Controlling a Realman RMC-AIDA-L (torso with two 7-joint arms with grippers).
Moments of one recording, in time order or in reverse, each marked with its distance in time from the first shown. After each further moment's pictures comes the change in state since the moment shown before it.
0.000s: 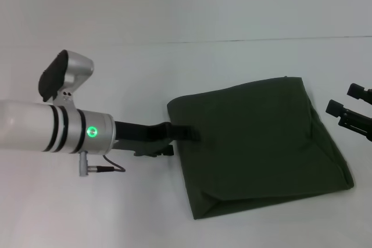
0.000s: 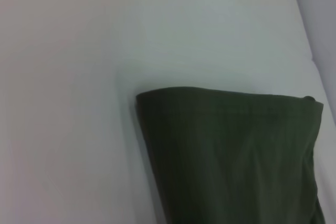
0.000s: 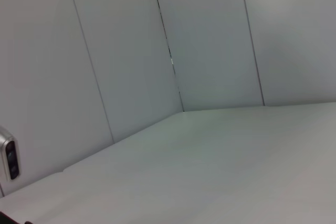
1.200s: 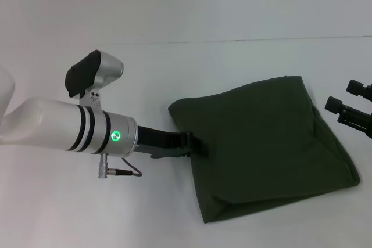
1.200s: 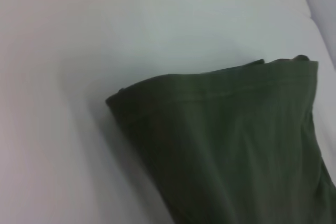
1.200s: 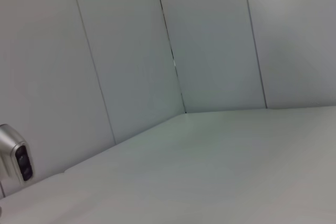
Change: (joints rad) left arm -0.036 -0.032 0.114 0.004 -0.006 -0.054 0.023; right arm 0.011 -0.003 0.001 -0.001 0.000 0.000 0.002
